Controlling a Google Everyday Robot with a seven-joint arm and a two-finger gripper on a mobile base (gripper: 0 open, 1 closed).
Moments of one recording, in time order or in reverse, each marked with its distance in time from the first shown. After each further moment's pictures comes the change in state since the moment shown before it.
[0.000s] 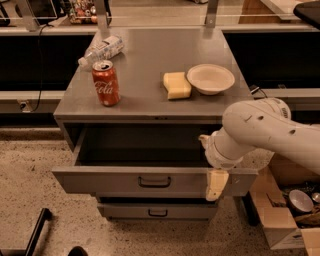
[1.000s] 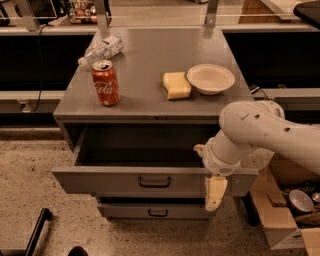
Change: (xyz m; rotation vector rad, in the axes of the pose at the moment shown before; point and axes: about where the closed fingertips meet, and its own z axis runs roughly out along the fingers) arm -0.006 0.030 0.007 -0.133 -0.031 -0.019
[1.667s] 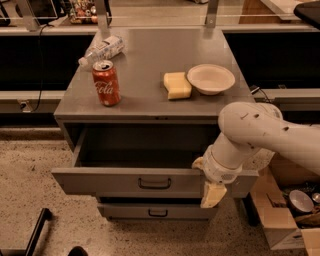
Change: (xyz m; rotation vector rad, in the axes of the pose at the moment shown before) arm -0.007 0.036 0.004 -0.148 -0.020 -0.025
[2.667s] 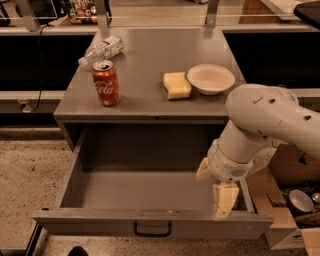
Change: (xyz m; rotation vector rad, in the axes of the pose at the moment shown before) arm -0.016 0.034 -0.049 -0.067 -0.004 -0.051
